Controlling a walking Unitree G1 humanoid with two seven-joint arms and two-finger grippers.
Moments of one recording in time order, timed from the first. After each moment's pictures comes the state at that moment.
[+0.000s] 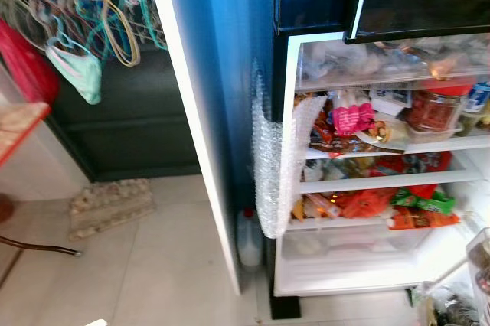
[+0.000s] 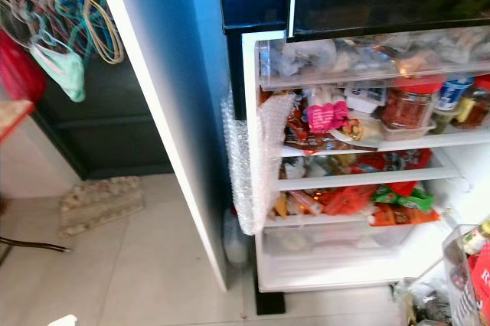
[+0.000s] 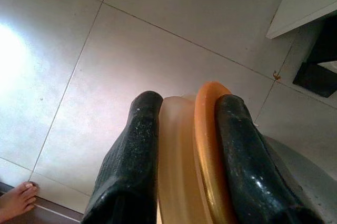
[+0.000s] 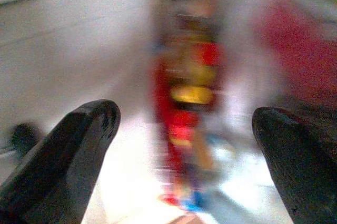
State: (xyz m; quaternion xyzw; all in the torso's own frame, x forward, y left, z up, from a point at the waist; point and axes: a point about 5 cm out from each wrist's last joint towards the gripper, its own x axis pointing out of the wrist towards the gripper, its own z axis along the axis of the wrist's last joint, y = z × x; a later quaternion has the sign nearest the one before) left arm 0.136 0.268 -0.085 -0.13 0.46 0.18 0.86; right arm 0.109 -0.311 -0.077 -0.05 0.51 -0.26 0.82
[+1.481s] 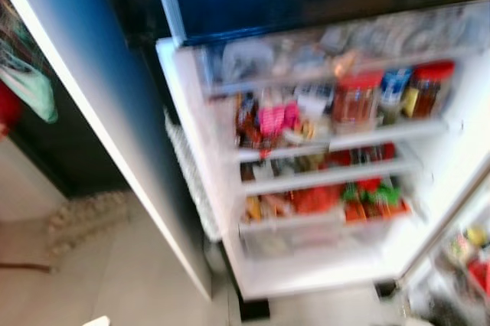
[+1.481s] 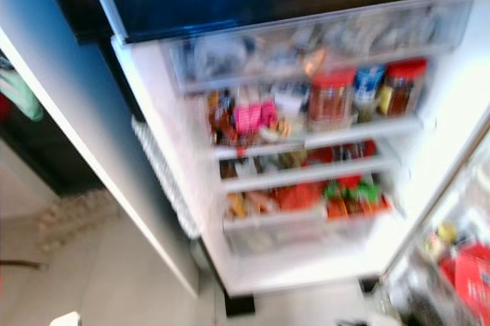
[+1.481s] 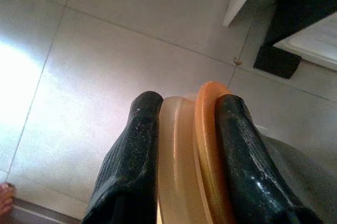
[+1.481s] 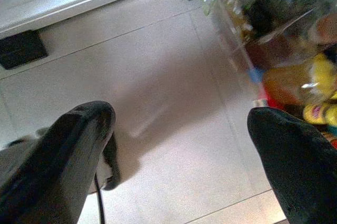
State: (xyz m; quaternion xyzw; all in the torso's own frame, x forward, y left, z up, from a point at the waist) left arm 0.138 0.266 -0.085 -0.12 0.47 0.16 0.86; right arm 0.122 -0.261 -0.092 0.03 0.51 -0.17 0.84
